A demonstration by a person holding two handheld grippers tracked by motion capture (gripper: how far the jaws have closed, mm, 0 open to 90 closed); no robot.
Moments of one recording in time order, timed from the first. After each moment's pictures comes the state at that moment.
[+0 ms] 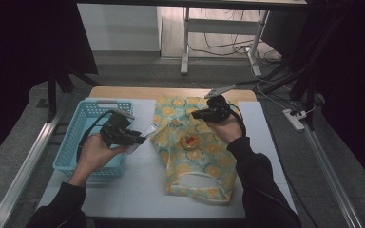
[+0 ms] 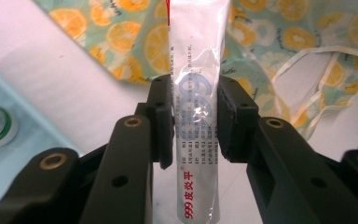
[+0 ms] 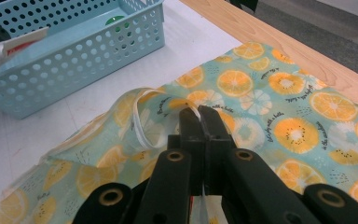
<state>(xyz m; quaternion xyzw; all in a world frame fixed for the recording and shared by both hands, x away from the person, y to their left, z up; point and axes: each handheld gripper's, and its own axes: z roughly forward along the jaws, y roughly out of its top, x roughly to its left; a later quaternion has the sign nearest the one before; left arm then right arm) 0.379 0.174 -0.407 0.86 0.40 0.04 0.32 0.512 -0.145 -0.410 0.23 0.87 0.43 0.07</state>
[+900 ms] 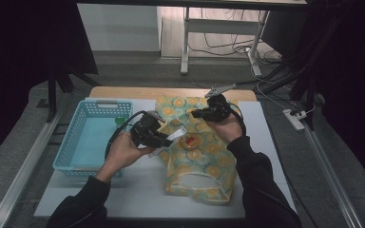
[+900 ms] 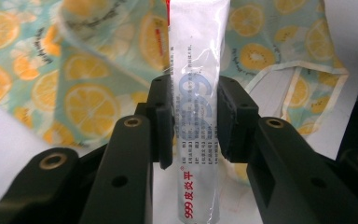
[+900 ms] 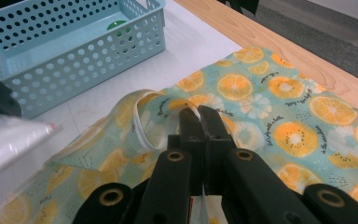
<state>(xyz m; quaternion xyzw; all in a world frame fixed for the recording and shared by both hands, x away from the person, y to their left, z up) 0.394 0.096 -0.407 0.89 0.33 0.03 0.32 0.512 -0.145 -0.407 0.22 0.87 0.43 0.07</state>
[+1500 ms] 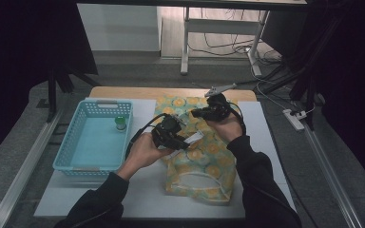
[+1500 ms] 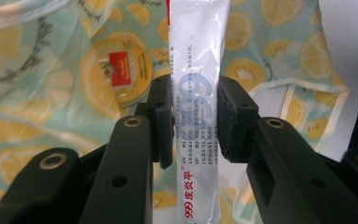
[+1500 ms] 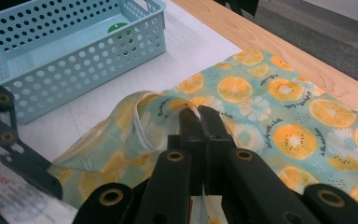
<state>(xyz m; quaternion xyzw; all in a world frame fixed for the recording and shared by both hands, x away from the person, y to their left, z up) 0.411 0.043 -0.420 0.90 0.31 0.02 0.31 0.513 -0.144 -0.404 0.22 0.87 0.43 0.07</state>
